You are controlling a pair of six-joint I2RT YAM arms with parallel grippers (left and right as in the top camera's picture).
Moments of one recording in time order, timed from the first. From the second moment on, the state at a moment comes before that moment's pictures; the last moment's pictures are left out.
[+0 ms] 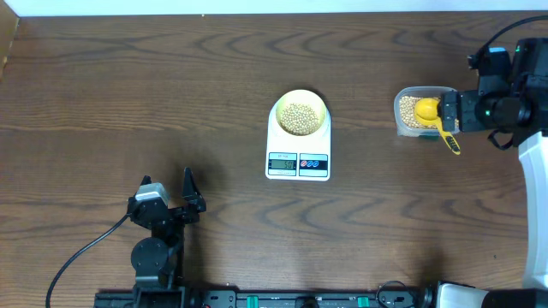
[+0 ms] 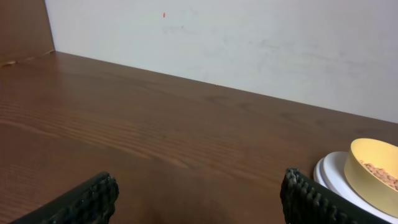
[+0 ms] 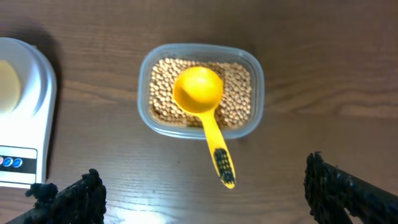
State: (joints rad) left arm -0.01 0.01 0.02 -0.10 -0.11 -0.19; right arm -0.15 1.46 1.45 -1.01 -0.10 -0.22
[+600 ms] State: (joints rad) left arm 0.00 0.01 0.02 -0.11 -0.11 -0.19; right arm -0.13 1.16 0.97 -0.35 -0.10 -0.19
